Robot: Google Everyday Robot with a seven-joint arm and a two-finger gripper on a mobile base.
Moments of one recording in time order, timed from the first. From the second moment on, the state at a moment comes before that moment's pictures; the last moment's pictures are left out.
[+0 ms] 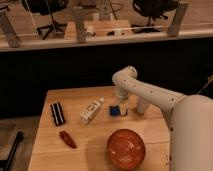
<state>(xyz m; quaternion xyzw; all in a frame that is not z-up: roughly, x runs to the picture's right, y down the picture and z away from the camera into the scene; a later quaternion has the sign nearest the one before) 0.095 0.107 0.901 -0.32 -0.06 -0.10 0.94</state>
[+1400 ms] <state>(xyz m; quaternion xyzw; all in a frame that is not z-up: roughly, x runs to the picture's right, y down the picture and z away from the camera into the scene) 0.098 0.139 0.923 -0.33 -0.07 -0.10 0.94</state>
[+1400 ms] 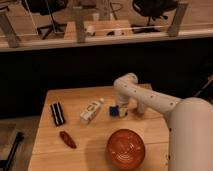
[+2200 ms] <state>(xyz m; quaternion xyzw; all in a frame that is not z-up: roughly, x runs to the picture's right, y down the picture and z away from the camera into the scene) 0.098 0.124 0.907 -0.32 -0.08 -0.11 0.94</state>
